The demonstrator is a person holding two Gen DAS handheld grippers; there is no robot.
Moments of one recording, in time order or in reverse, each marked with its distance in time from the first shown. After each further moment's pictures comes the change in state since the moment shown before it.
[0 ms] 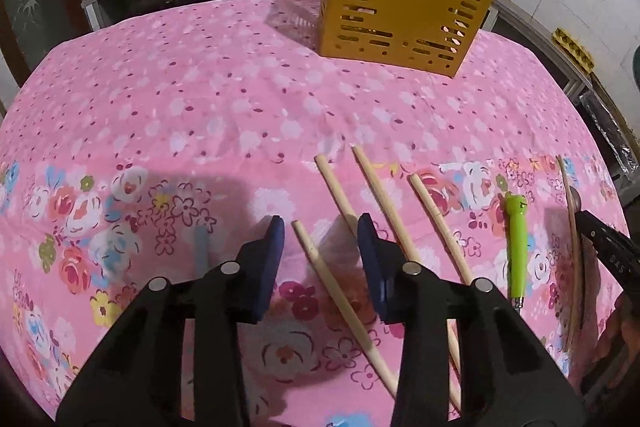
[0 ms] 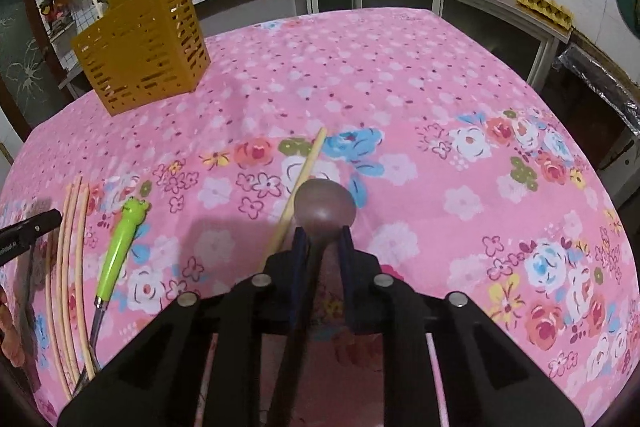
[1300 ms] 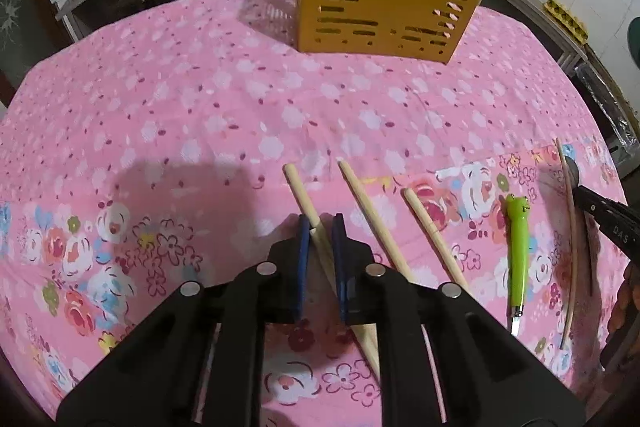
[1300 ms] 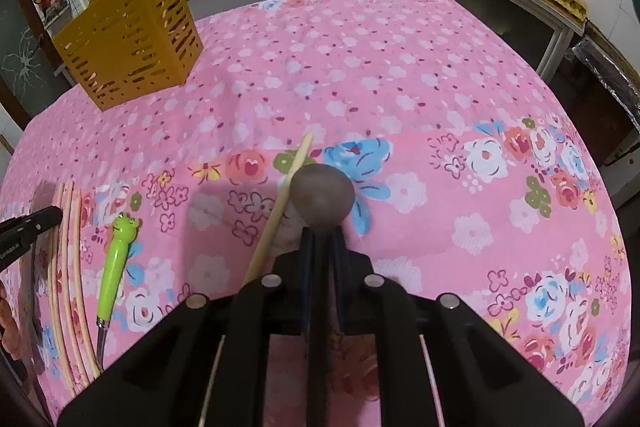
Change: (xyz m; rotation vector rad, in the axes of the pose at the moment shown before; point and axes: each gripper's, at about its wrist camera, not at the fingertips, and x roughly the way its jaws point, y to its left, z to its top) left arm 0.013 -0.010 0.016 0.081 0.071 -0.007; right arm 0.016 -0.001 0.025 -0.014 0.102 0.015
